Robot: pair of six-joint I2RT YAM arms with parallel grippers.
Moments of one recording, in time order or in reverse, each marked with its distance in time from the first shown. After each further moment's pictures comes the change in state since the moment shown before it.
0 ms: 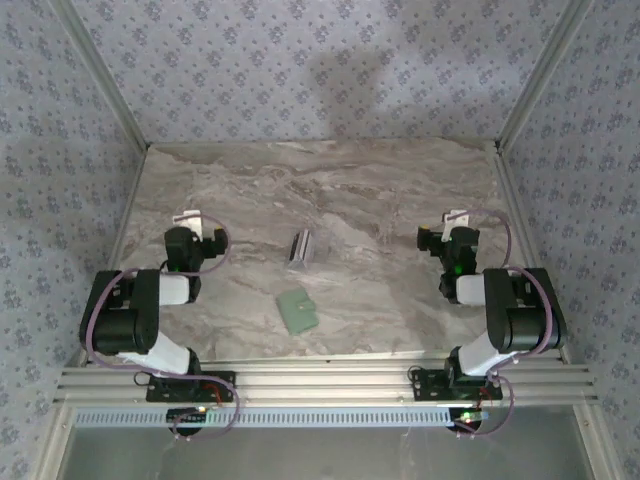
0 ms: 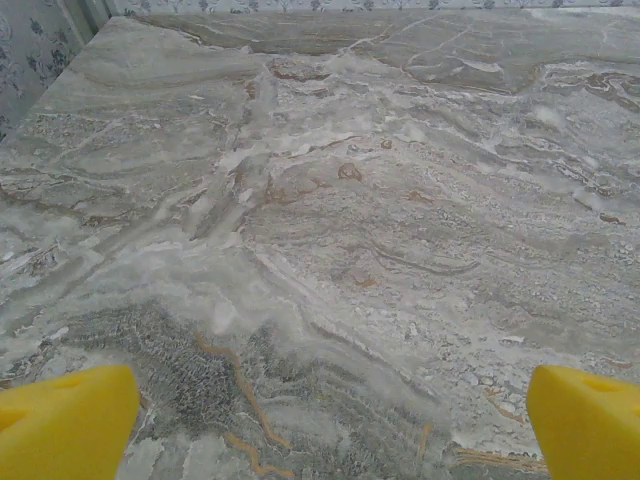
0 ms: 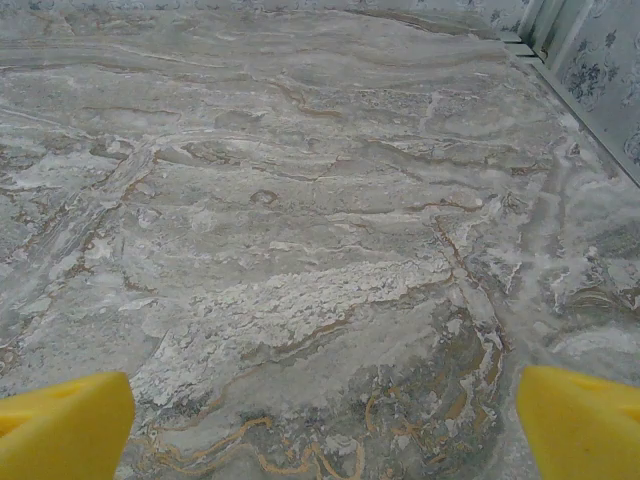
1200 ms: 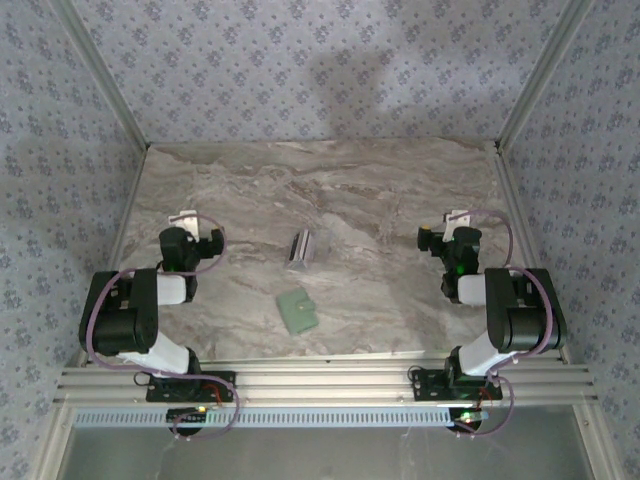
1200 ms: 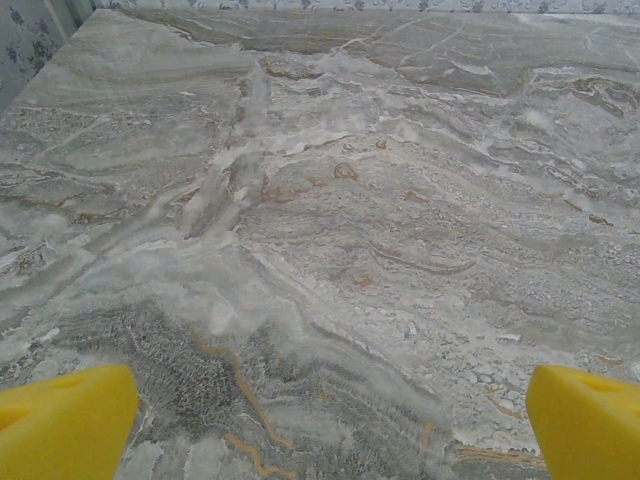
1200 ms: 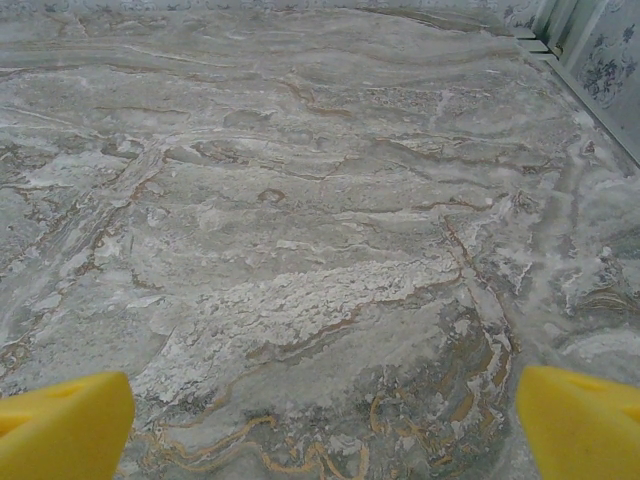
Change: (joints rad) left arm 0.045 0.000 0.000 -0.001 0.083 -0.005; right arm -0.018 0.000 0.000 -0.002 -0.040 0.000
